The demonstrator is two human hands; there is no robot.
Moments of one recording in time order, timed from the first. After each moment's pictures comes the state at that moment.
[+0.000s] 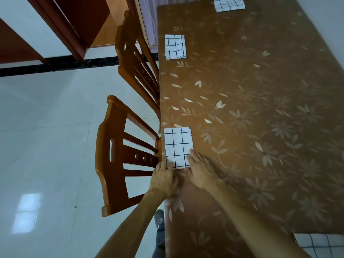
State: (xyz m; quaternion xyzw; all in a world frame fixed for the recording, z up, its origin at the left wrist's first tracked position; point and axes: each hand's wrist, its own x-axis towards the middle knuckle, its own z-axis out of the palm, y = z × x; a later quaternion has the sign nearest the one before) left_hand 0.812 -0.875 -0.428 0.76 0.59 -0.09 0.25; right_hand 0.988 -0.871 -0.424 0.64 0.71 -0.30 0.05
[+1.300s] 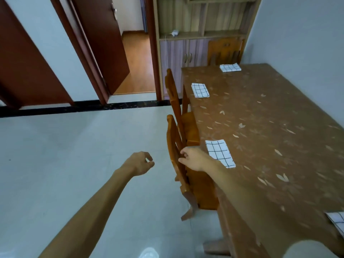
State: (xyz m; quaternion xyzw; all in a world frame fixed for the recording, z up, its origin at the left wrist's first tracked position) left_hand 0.497 -0.870 -0.237 0.71 0.63 -0.03 0.31; right_hand 0.733 -0.893 -0.241 0.66 0.68 -0.32 -0.03
